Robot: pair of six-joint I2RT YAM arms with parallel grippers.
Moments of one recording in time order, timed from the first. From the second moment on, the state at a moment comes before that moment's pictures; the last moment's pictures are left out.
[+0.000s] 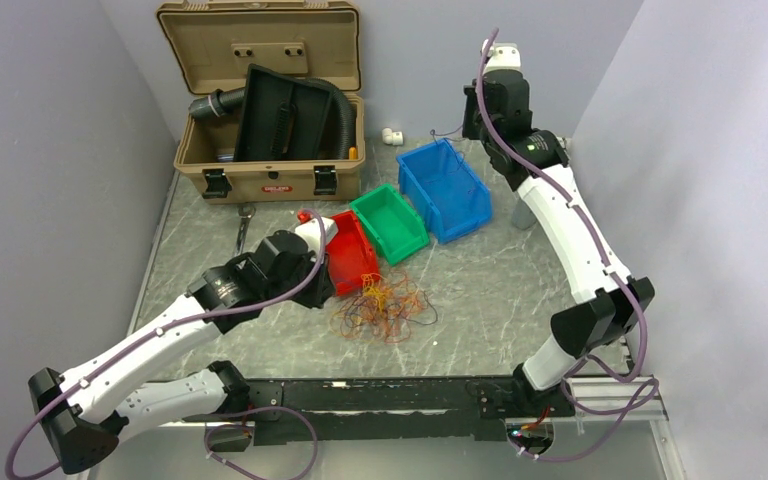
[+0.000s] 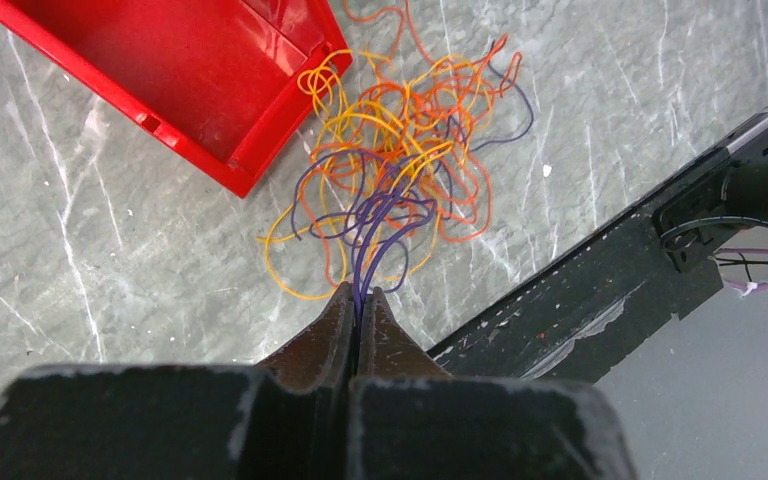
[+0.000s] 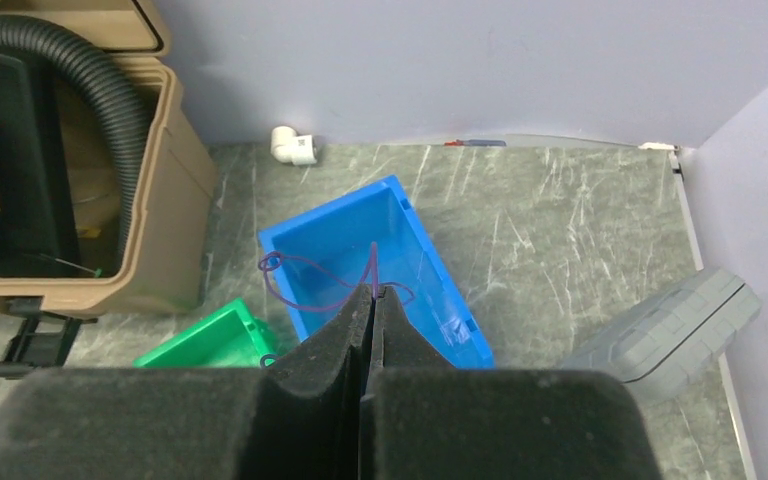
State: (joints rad) left arm -0.83 0.94 0.91 -0.67 -0.02 -0.43; right arm 0.39 1.60 1.86 -0.57 0.33 0.14
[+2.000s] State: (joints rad) left arm -0.83 1.11 1.32 -0.68 0.11 -0.36; right arm 0.82 1.13 0.42 0.49 -0.34 0.30
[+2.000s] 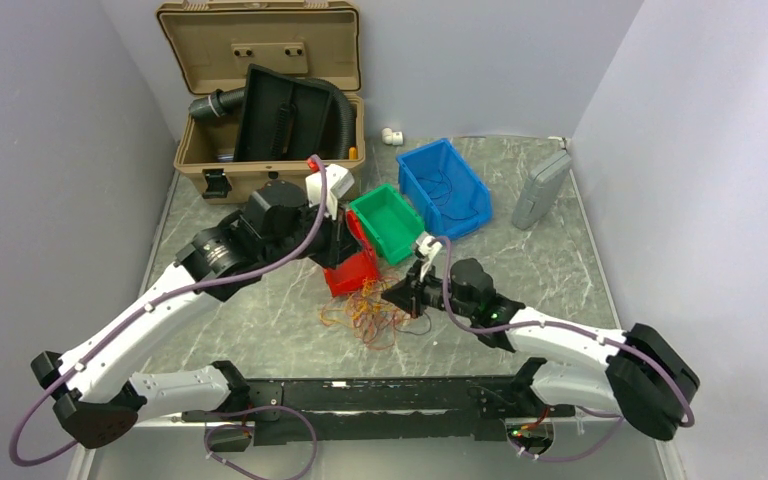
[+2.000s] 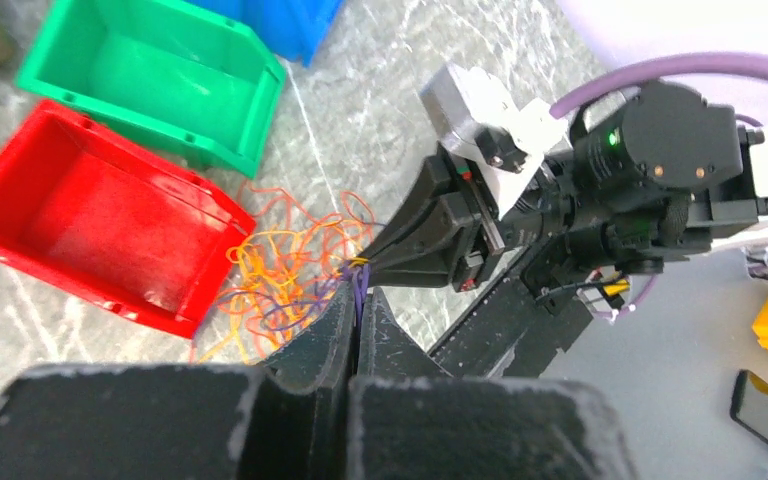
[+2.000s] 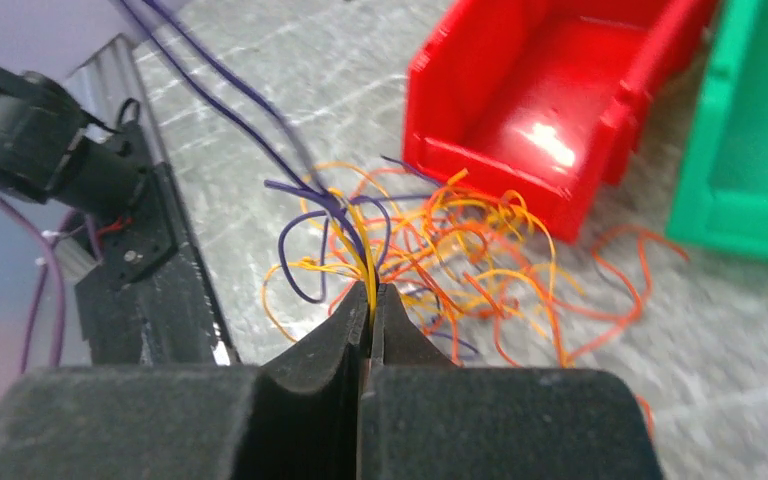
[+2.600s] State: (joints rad) left arm -0.83 0.99 1.46 -0.94 -0.45 -0.39; right arm 0.80 0.90 0.51 -0.18 0.41 0.65
